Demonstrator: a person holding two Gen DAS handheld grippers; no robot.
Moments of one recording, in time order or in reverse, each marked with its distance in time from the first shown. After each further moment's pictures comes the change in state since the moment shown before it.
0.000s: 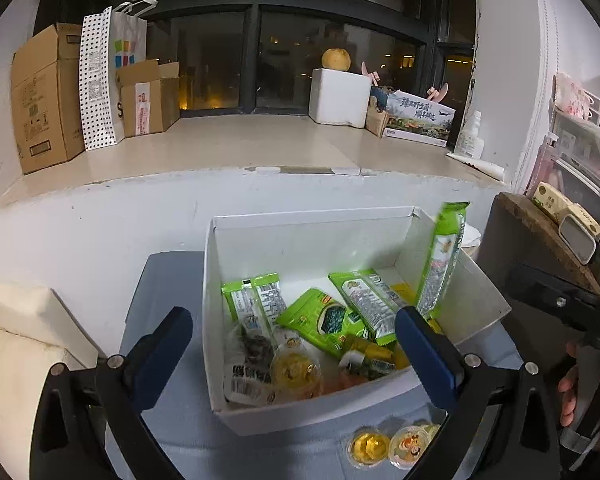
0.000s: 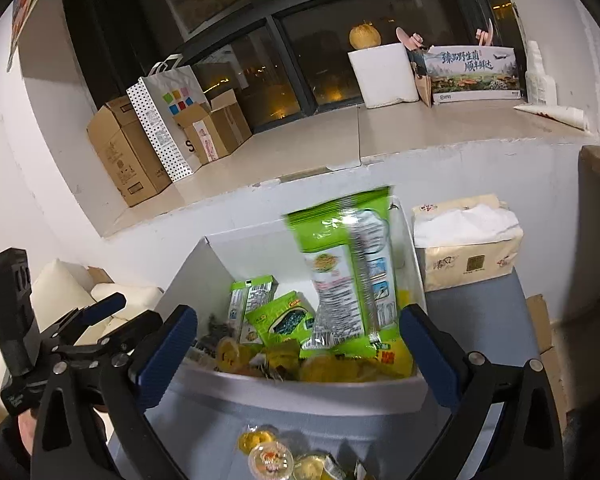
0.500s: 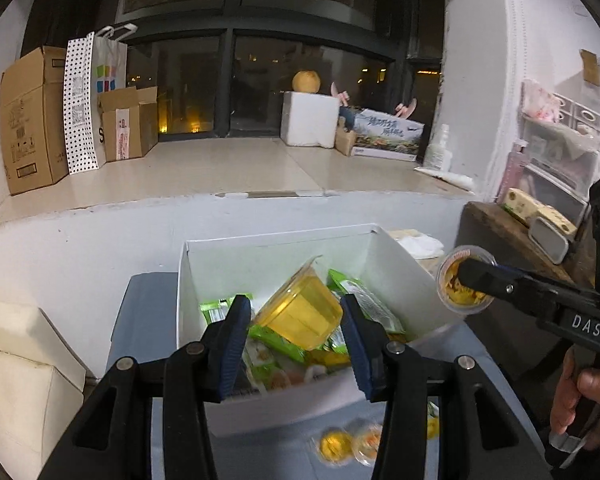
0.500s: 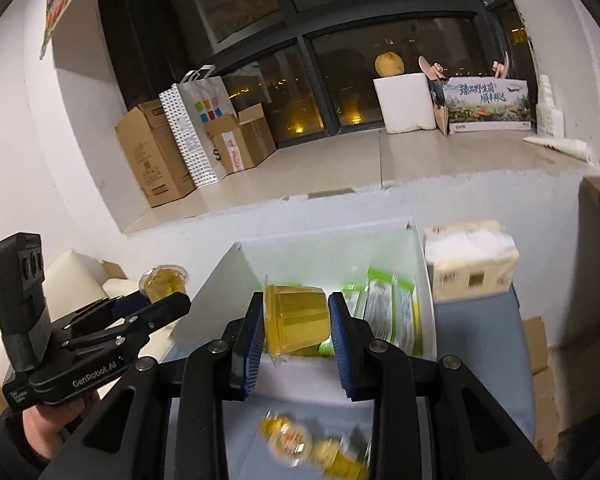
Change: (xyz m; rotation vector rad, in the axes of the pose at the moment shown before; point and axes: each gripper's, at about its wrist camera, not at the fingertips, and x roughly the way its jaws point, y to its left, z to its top) left arm -0.023 -0.020 0.012 0.036 -0.056 -0.078; right arm -0.018 0.022 0.007 -0.079 -0.040 0.027
